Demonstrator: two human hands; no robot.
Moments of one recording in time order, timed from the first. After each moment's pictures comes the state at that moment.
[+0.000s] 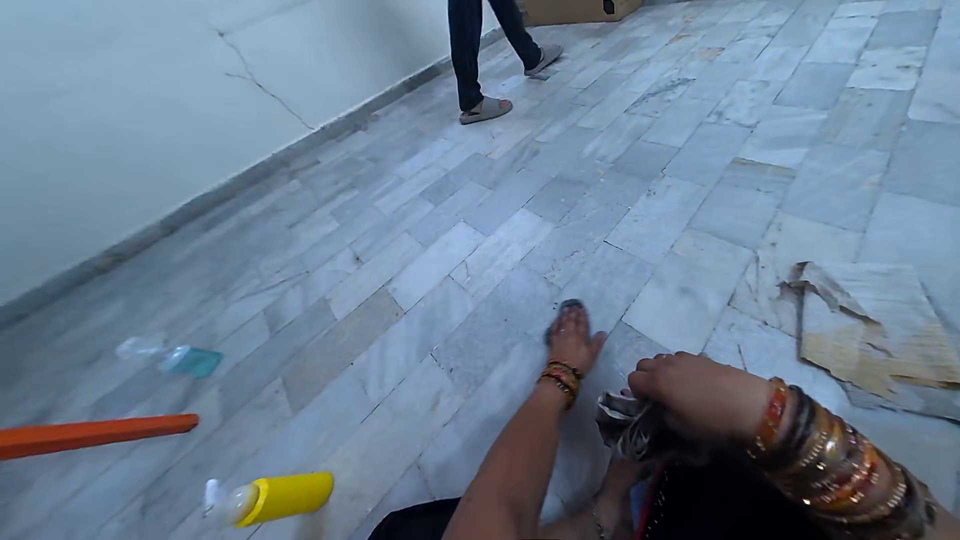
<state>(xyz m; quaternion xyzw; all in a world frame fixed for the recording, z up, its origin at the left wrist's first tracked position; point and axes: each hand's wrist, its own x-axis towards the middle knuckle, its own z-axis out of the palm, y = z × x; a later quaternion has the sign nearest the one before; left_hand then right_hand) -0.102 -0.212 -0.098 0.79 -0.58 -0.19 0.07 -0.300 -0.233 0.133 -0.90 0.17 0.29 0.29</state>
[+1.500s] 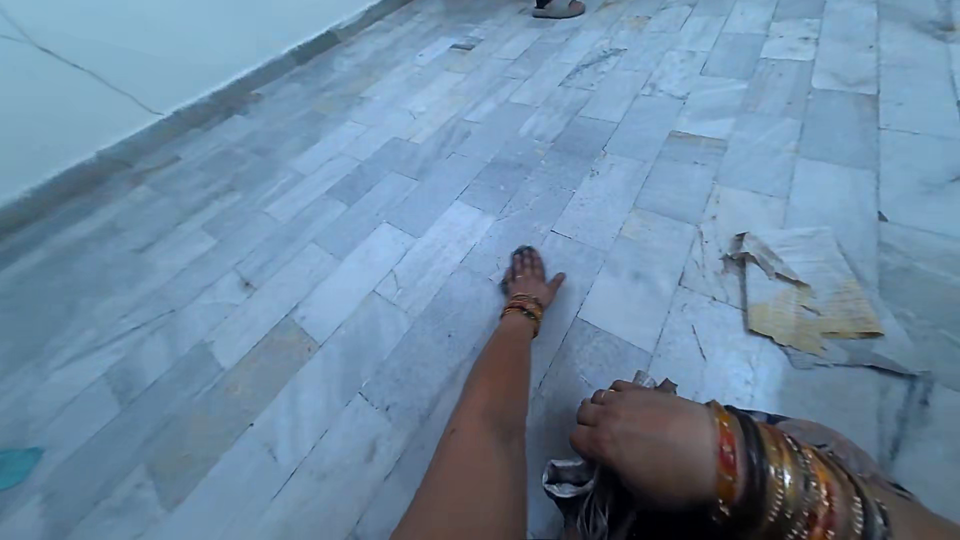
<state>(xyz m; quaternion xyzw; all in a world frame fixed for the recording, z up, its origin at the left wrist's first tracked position) -0.075 -0.338 -0.094 0.79 -0.58 -0.19 0.01 -0.291 -0.225 0.120 -0.91 0.06 0.26 0.31</state>
